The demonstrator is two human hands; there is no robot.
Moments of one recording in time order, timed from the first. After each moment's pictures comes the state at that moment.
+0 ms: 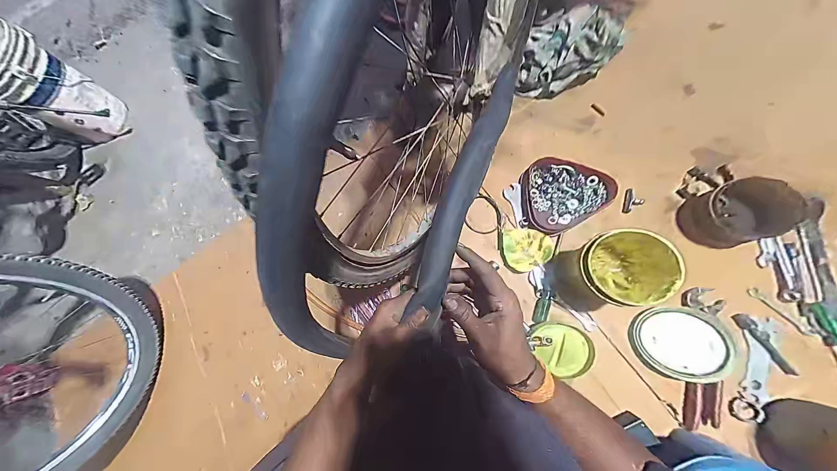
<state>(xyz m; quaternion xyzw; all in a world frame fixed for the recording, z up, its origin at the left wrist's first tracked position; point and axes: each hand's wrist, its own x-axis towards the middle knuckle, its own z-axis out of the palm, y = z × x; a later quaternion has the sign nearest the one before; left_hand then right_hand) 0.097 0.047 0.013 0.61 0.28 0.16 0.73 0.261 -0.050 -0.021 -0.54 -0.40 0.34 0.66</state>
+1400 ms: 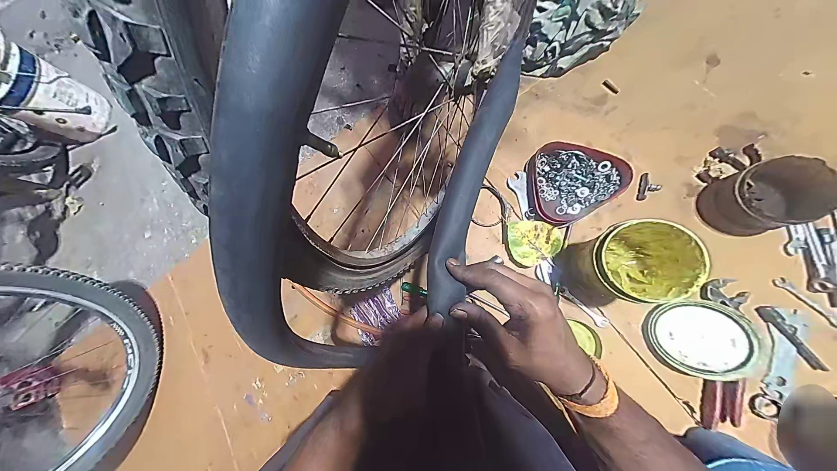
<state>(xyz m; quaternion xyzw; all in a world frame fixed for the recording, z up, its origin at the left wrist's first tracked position) 0.107 0.023 0.029 0.65 0.32 0.12 0.68 0.300 -0.052 0.001 -0.58 -0.58 0.26 0.51</state>
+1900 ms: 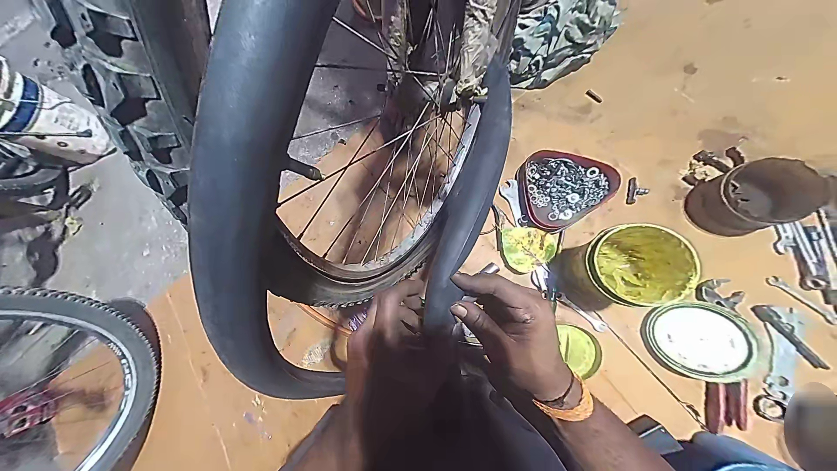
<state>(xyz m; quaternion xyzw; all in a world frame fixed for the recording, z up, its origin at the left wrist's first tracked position) 0.126 0.034 0.055 0.84 0.39 0.20 0.32 0.285 -0.049 -0.010 -0.51 -0.43 0.32 0.67</state>
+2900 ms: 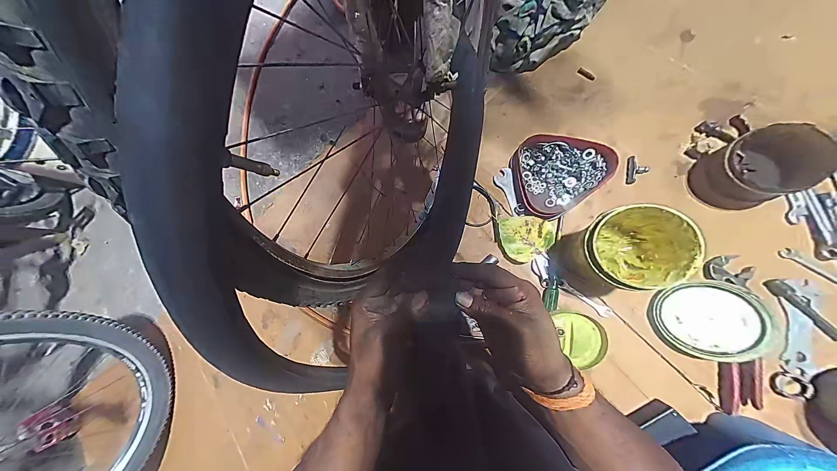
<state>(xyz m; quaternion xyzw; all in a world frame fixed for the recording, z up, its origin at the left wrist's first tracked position) 0.142 0.049 0.031 0.48 0.37 0.30 0.74 0.281 -0.053 -0.013 -0.43 -0.24 0.46 0.74</state>
